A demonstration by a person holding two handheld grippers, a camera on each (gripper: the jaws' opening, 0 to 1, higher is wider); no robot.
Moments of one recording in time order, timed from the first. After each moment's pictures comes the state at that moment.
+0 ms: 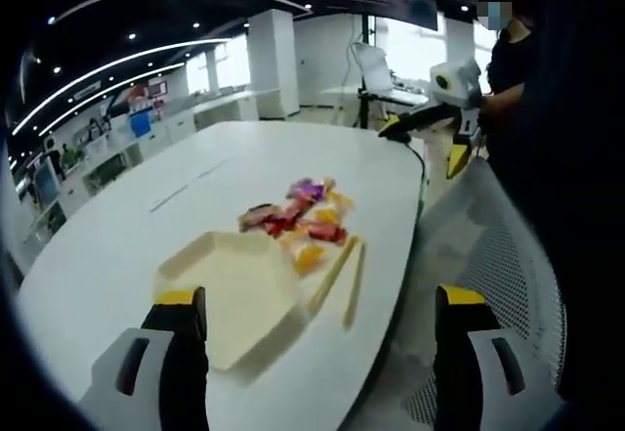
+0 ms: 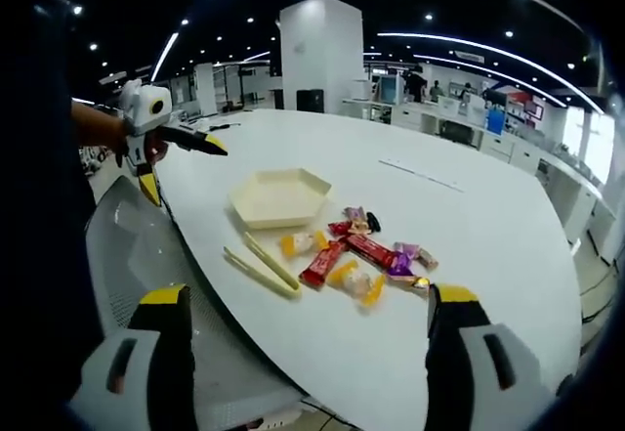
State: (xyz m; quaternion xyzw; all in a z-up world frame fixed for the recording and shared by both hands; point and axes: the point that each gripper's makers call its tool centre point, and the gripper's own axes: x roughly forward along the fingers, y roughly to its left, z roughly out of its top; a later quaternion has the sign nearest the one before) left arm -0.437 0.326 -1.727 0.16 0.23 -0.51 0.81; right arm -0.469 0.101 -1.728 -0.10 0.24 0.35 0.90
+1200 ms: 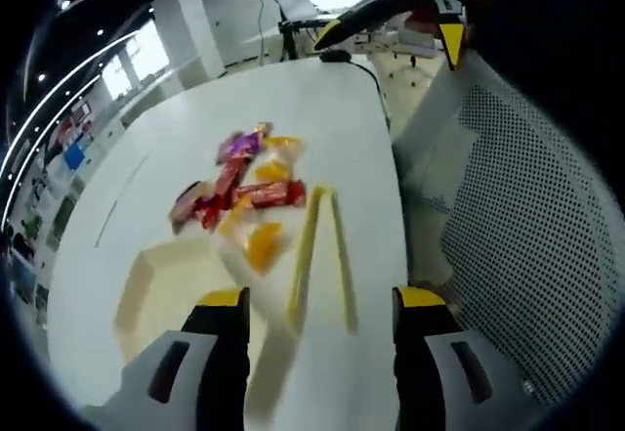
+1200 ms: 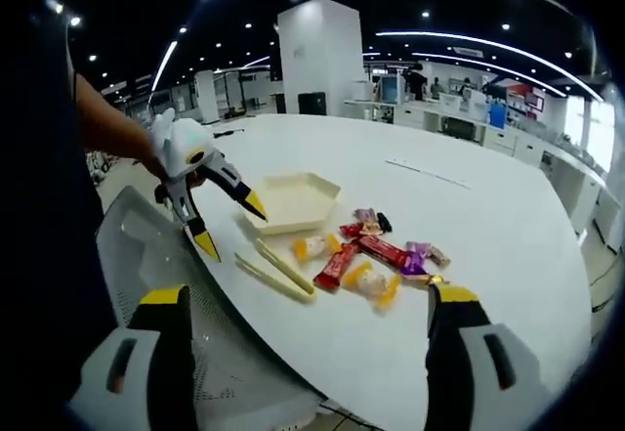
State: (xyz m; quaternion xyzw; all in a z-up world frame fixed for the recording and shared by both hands) left arm -0.437 0.266 -1.813 0.34 0.27 -0.59 0.68; right arm -0.476 0.114 -1.728 -0.08 0.25 0.35 0.90
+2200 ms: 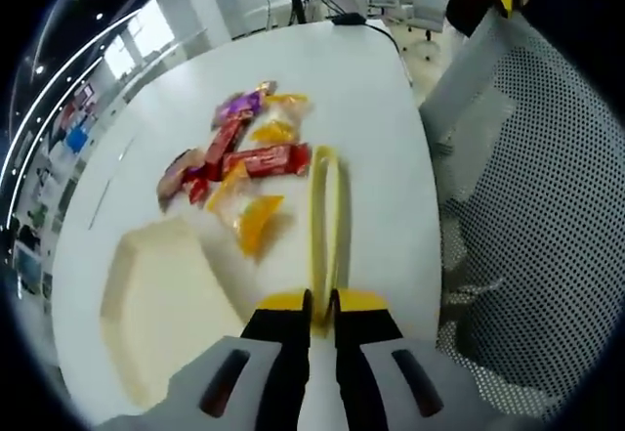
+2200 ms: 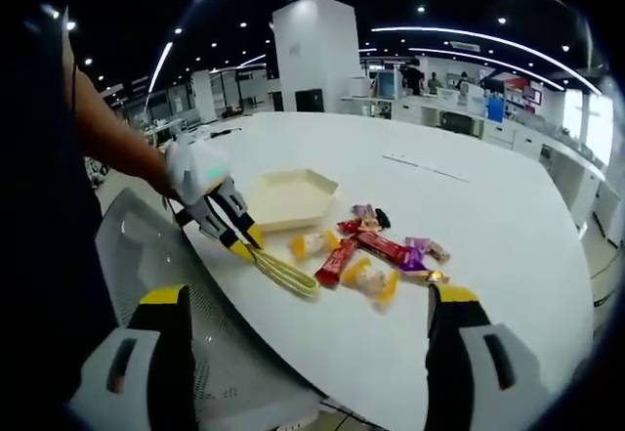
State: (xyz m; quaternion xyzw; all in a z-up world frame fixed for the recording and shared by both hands) left arm -0.428 0.268 -1.848 0.38 0.31 -0.55 0.68; right arm -0.473 0.111 -1.730 -0.07 0.25 0.35 0.90
